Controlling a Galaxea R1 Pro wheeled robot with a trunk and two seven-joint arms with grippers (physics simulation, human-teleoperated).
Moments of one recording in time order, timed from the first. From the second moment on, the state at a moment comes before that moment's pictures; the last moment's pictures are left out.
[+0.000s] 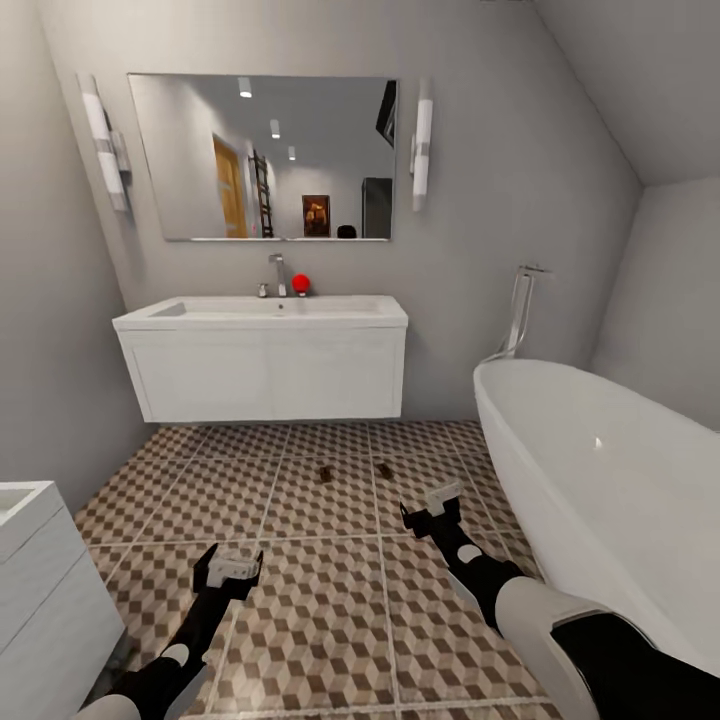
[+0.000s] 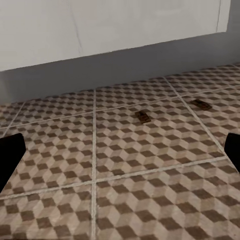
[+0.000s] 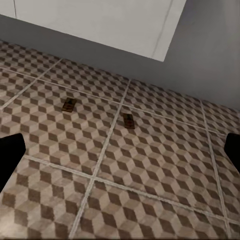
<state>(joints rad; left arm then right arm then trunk) -0.57 0.09 -0.35 -0.23 0.18 -0.67 0.07 -0.89 0.10 0.19 -0.02 0.15 -0.43 -0.04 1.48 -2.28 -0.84</state>
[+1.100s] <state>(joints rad) -0.56 0.10 -0.36 -0.04 0.22 -0.81 0.06 -0.76 0.10 0.19 -0.02 0.15 -0.51 -0.04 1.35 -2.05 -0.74</state>
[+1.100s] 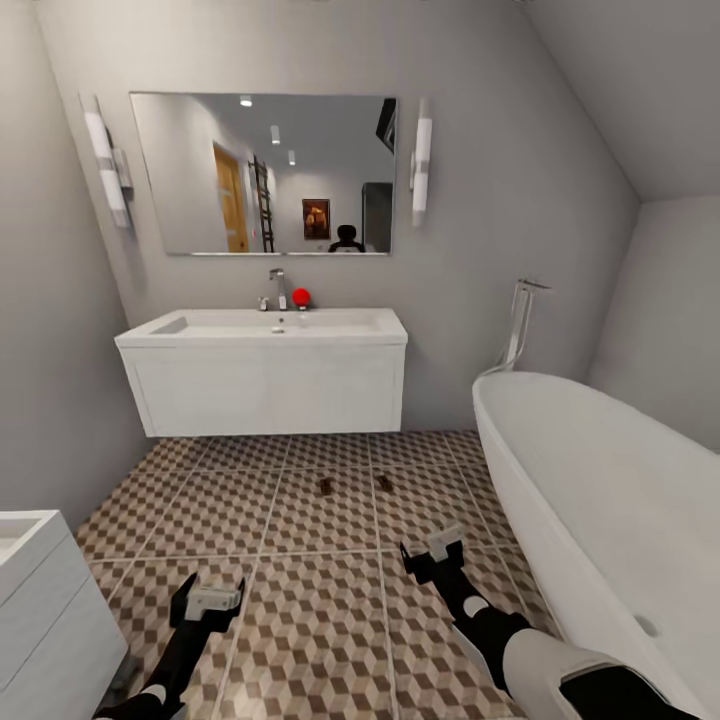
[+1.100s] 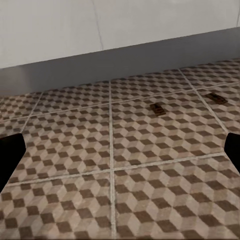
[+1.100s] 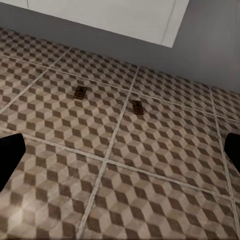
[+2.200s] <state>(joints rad) -0.56 0.05 -0.36 0.05 0.22 -0.84 0.06 -0.70 0.08 0.18 -0.02 0.15 -0.50 -0.05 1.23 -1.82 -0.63</state>
